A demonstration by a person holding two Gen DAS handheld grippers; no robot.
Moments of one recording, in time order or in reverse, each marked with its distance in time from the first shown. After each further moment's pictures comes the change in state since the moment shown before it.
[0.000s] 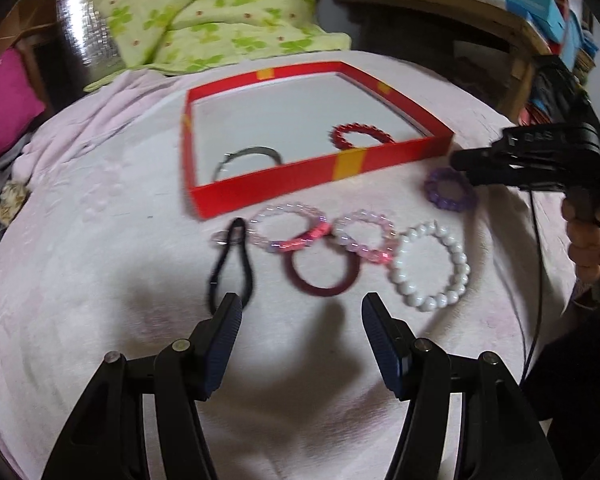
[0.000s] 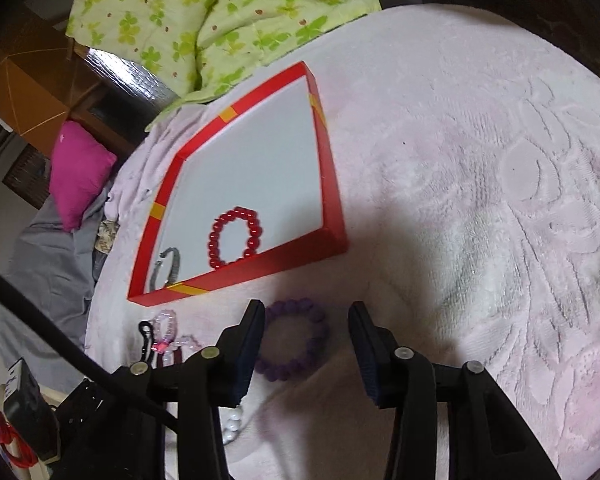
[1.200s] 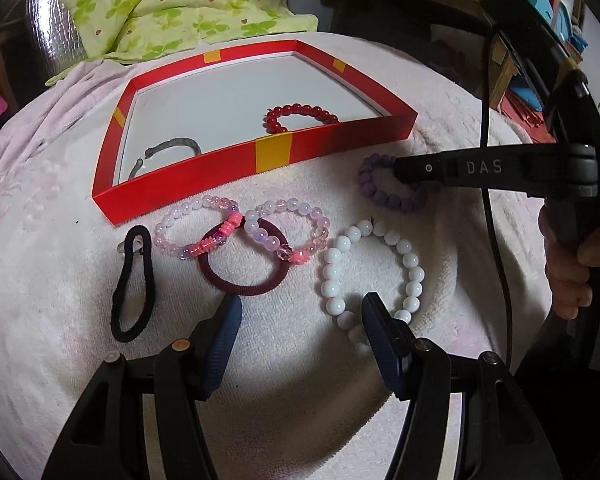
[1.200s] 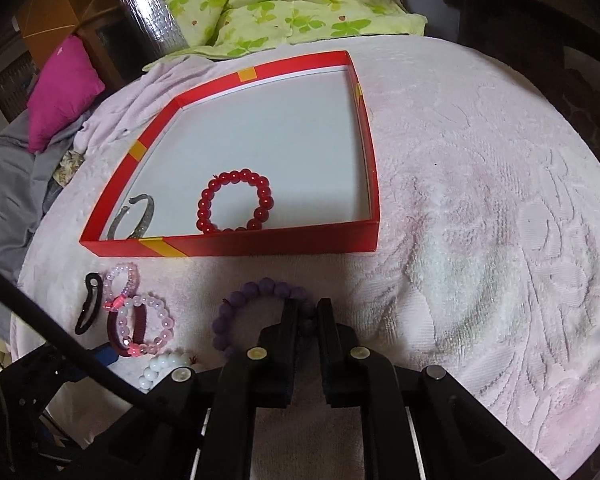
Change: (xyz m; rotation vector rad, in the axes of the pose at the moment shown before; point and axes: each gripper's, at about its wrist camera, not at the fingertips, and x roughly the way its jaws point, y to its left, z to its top) left arm 0.033 -0.039 0.014 0.007 0.056 -0.092; right arm 0.020 0.051 -0.015 -0.263 0.017 -0.229
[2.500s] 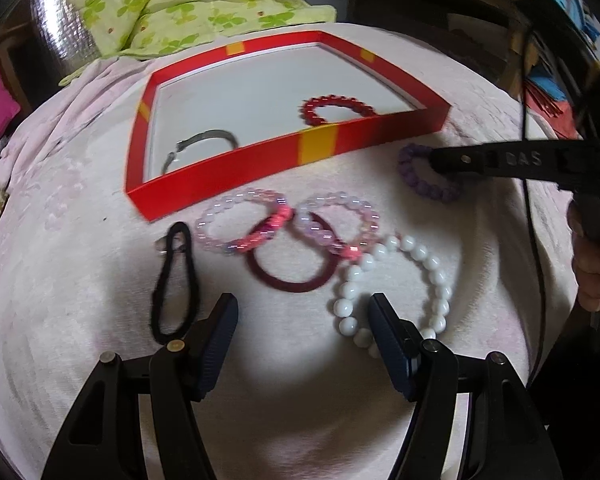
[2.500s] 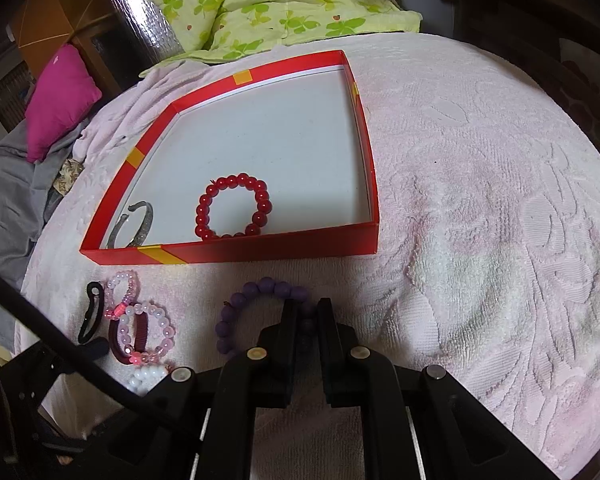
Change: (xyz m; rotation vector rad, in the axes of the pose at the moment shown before) left arm -0.001 0.024 0.001 -0.005 0.034 0.087; right arm 0.002 -0.005 0.003 0.025 -0.006 0.015
